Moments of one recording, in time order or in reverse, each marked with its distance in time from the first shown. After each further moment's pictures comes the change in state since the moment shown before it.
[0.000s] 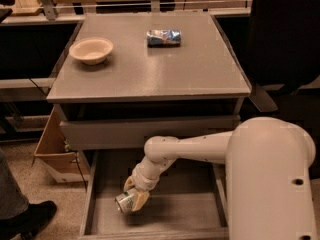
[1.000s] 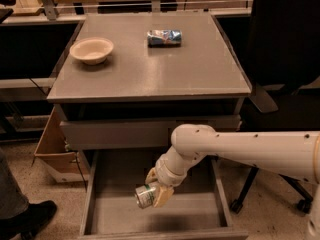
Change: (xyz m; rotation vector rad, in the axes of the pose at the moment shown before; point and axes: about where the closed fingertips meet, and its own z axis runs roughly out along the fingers) arm -0.008 0.065 -0.130 0.088 0.078 0.143
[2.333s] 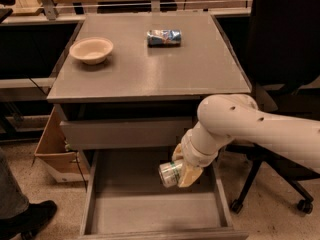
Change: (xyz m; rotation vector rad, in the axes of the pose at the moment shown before) arm 0.015 0.012 -0.142 0.141 0.180 0.094
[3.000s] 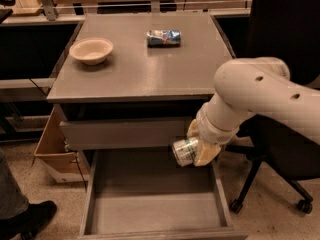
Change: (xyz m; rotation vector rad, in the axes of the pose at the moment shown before) arm 0.008 -0.019 -0.098 0.099 0.112 -0.019
